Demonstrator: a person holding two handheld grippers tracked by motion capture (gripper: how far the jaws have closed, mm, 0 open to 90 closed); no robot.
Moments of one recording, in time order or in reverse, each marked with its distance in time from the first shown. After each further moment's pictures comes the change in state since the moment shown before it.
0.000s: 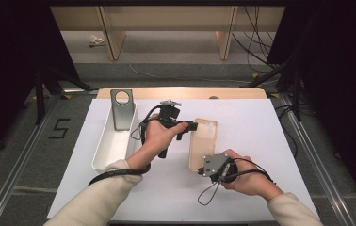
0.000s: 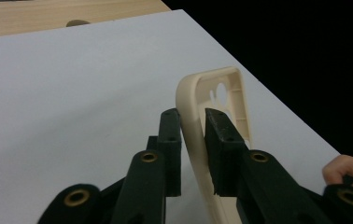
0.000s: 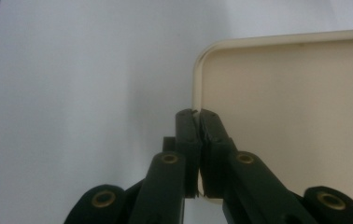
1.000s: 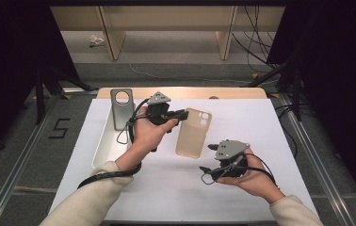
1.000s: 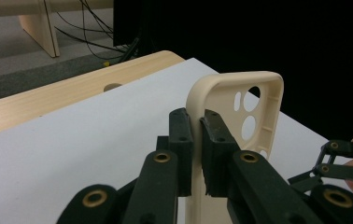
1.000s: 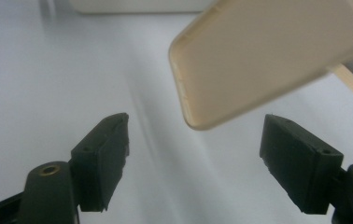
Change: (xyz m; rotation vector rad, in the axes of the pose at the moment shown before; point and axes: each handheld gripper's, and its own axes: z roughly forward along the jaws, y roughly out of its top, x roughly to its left) left arm 0.001 0.009 -0.044 -0.178 0.085 0.176; right arm -0.012 -0.017 -0.018 -0.216 -0.173 0.332
